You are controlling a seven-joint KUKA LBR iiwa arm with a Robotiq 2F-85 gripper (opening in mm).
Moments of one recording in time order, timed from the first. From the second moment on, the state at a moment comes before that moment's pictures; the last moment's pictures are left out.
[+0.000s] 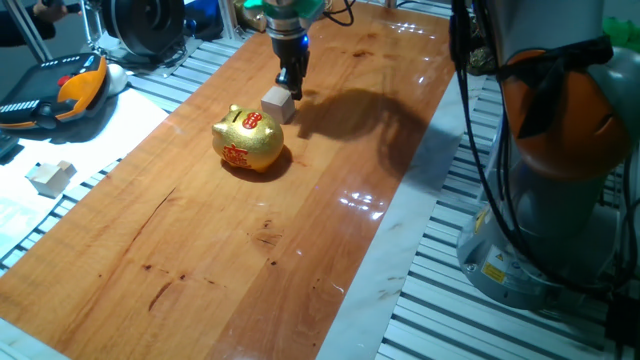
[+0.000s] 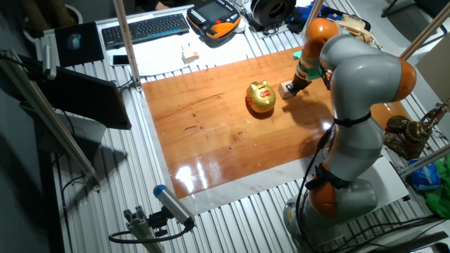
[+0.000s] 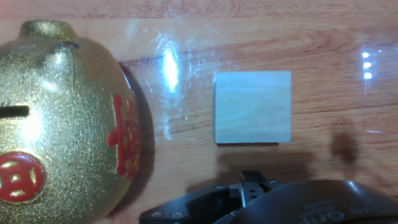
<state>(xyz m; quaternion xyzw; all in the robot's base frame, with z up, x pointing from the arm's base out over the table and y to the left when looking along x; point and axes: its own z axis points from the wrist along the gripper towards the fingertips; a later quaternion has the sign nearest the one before) 0.544 -0.164 0.093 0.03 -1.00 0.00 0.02</state>
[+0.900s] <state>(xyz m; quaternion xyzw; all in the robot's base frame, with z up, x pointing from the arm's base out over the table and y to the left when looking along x) 0.547 -0.169 0.078 0.03 -1.00 0.01 -0.02</state>
